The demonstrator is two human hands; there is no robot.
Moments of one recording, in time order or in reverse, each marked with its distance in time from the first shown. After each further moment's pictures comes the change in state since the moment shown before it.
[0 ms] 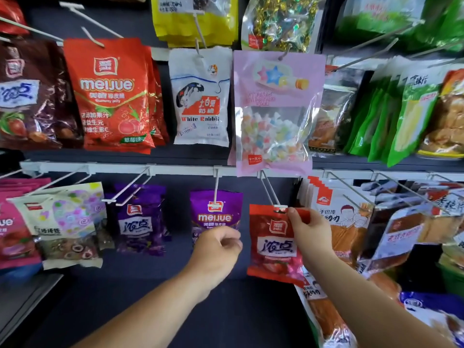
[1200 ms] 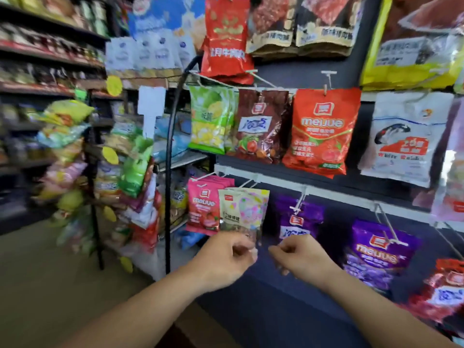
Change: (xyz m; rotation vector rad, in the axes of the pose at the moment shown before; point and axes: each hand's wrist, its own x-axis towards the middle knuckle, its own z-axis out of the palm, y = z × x) left_hand -0.139 -0.039 -0.291 0.399 0.230 0.091; right_hand -0.201 -0.095 0.233 -0.490 -0.952 -0.402
